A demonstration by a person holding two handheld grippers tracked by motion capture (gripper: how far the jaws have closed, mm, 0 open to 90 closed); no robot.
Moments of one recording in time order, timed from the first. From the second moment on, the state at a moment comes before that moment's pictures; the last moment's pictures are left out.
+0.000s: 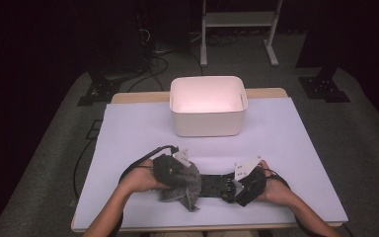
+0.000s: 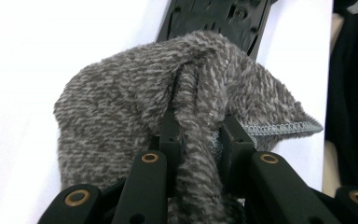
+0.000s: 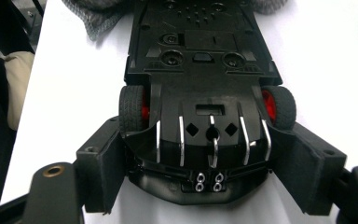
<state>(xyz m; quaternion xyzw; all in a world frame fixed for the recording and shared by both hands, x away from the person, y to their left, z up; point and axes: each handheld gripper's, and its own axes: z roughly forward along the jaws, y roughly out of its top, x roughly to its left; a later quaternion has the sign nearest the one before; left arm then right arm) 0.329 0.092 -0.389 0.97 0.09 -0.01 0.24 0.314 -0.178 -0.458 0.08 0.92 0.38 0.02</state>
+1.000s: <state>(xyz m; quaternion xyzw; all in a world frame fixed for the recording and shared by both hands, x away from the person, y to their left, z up) 0.340 0.051 -0.395 0.97 0.07 -0.04 0.24 0.313 -0.179 -0.460 0.07 0.92 0.39 0.03</state>
